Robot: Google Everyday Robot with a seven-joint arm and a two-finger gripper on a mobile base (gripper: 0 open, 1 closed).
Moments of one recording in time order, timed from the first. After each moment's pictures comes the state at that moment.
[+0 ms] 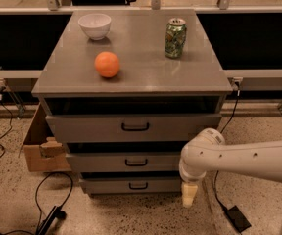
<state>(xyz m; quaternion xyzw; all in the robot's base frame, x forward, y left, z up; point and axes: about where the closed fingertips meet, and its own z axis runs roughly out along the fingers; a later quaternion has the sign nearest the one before) 0.507 -0.175 0.474 -0.68 0.73 -0.04 0.07</state>
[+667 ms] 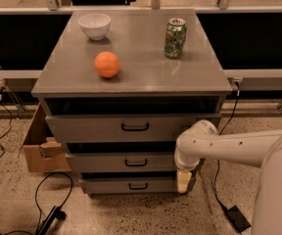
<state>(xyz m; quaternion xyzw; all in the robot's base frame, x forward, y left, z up) 0.566 -0.165 0.458 -0.69 0.71 -0.05 0.09</state>
